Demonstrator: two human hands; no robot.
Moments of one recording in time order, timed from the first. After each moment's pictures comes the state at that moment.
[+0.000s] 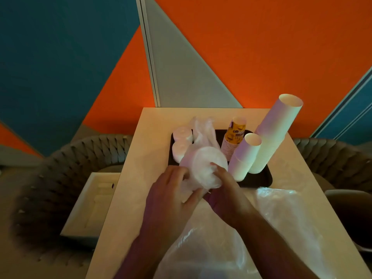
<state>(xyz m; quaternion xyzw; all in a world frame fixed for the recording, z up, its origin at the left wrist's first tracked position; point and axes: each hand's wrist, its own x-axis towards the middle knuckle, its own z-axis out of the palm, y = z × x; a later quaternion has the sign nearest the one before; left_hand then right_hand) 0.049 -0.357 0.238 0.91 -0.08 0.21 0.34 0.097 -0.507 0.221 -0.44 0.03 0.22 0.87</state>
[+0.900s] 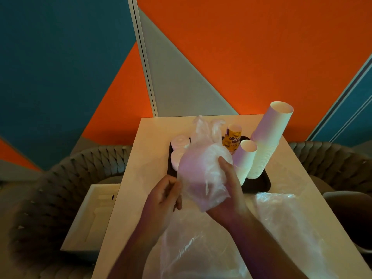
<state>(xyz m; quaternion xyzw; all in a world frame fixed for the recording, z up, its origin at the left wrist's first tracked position) 0.061 -0.340 0.231 0.77 0.02 0.01 0.63 0.092 -0.501 0.249 -0.31 0.08 0.23 0.92</state>
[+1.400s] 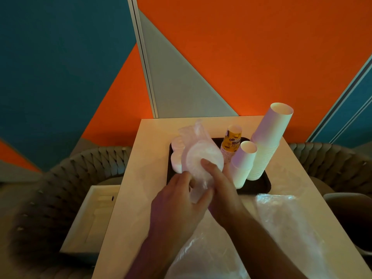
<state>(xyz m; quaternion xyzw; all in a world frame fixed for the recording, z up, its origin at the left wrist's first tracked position) 0.054 -0.374 0.263 0.93 -0.03 0.15 0.33 0.108 -0.490 0.236 -0.45 0.08 0.10 0.88</state>
